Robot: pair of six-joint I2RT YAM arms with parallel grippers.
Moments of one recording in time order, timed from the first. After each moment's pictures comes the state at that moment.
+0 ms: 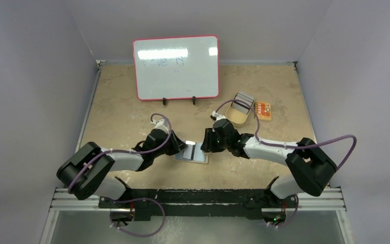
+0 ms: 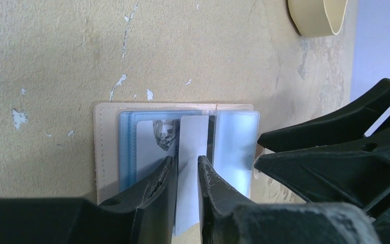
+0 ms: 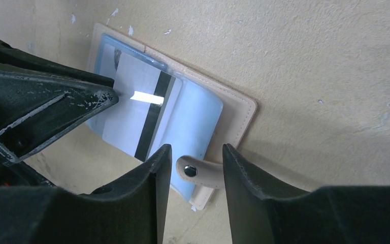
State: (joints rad) left arm -0.67 1.41 0.31 0.55 0.07 -0.94; right arm 0.79 1.46 0.66 -0.01 -0.02 0.68
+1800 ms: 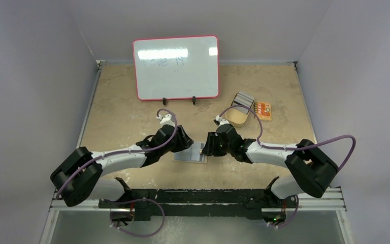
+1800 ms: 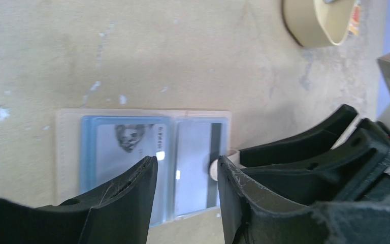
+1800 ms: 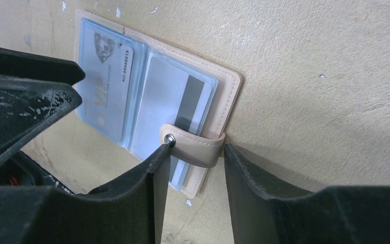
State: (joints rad) left arm -0.81 1.33 0.51 0.20 -0.12 -0.95; right arm 0.79 1.43 0.55 0.09 -0.04 0.74
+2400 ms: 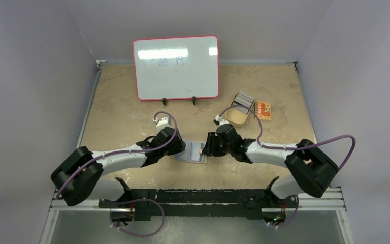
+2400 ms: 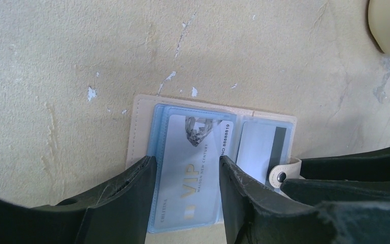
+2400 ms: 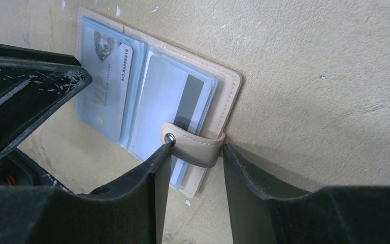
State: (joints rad) left arm -0.81 1.32 0.51 0.02 -0.27 -0.94; right arm 0.79 1.43 0.55 0.09 -0.05 0.73
